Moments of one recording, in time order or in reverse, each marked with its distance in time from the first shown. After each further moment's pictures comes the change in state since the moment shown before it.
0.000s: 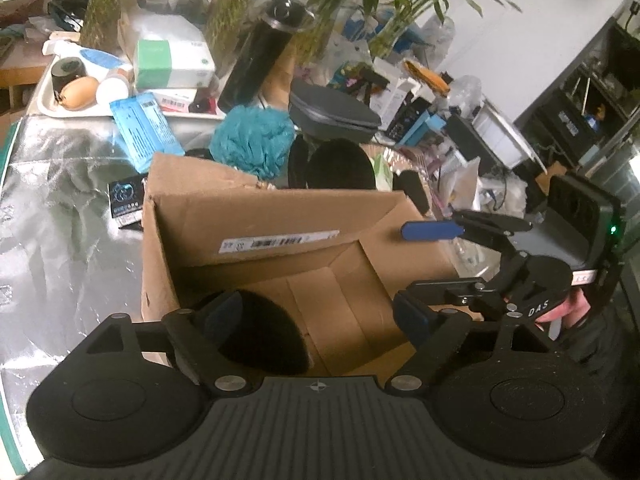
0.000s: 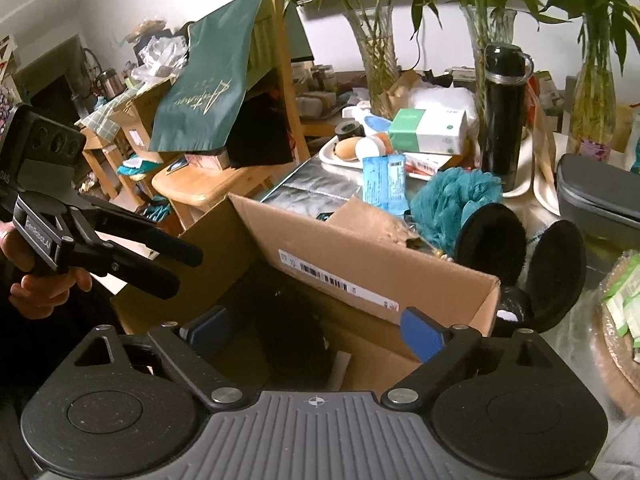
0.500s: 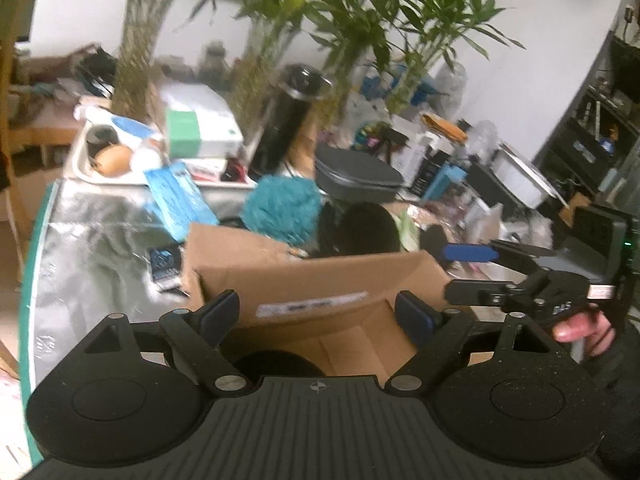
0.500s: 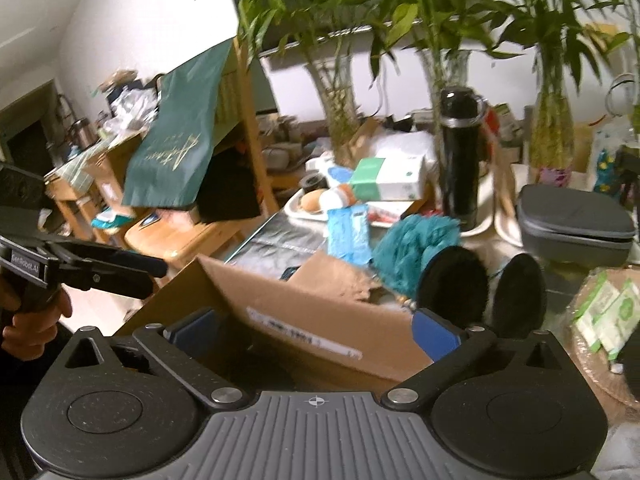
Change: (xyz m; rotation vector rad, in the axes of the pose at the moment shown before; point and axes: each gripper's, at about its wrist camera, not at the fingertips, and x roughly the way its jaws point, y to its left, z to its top) left arm -0.022 -0.010 0.007 0.051 -0.190 0.132; right arm -0.015 -0.012 0.008 0.057 -0.161 -0.109
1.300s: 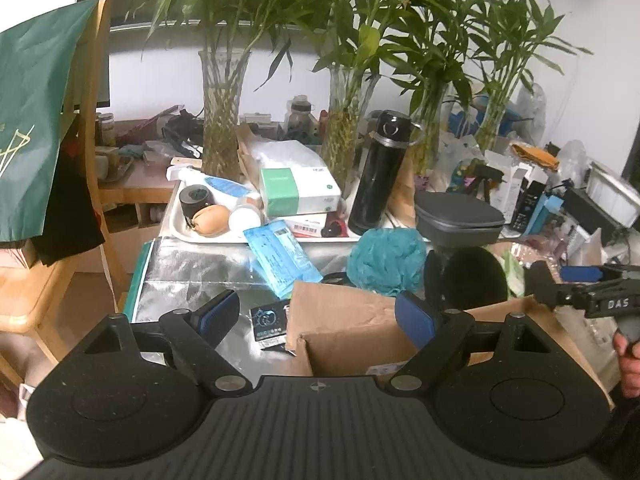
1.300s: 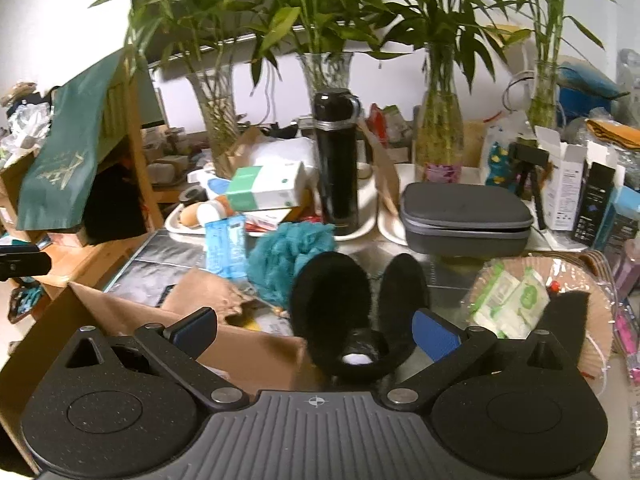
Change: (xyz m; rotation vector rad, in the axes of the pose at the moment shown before) left arm 0.006 0.003 0.014 0.058 -0.132 0.328; right arm 0.010 -0.040 -0.001 0.065 -0.019 -0.324
